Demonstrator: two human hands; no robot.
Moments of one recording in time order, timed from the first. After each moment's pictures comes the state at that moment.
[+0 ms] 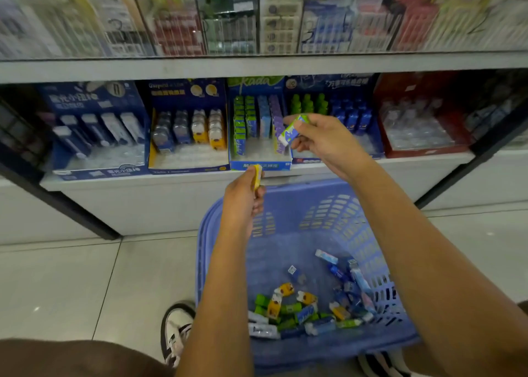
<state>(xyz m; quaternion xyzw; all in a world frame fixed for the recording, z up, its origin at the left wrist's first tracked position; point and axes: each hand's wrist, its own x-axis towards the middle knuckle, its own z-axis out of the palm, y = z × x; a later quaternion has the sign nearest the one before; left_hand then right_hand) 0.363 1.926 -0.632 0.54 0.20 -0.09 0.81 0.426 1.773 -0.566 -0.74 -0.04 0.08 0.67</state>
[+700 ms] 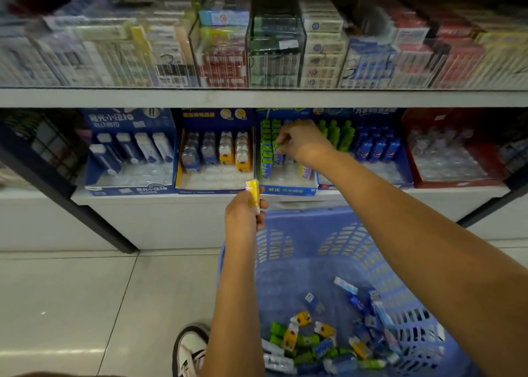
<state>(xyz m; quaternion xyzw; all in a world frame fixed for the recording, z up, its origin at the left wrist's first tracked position) 0.372 1.958 -0.611 0.55 0.32 -0.04 0.77 0.509 1.843 -0.568 -0.96 -0.14 0.02 0.22</state>
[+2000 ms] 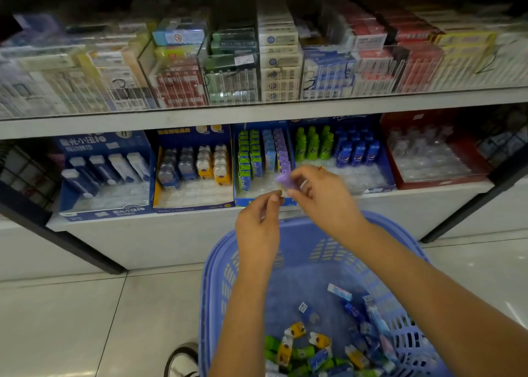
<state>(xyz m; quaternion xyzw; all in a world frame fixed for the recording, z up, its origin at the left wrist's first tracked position) 0.366 1.905 -0.617 0.75 0.09 0.08 0.65 0.406 1.780 -0.586 -0.93 -0.17 -0.11 0.30</state>
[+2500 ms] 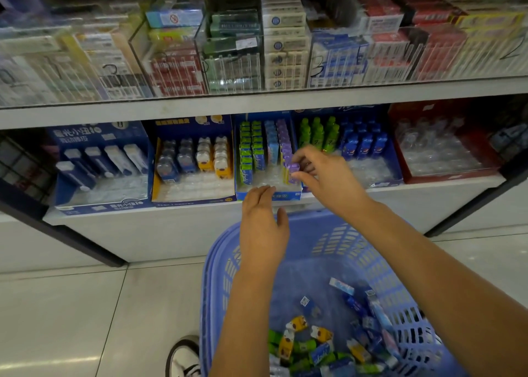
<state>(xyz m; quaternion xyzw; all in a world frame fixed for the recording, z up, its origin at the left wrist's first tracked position) 0.374 1.910 -0.638 0.91 0.03 0.08 0.40 0.436 1.774 -0.591 -0.93 -0.19 -0.09 0.31</state>
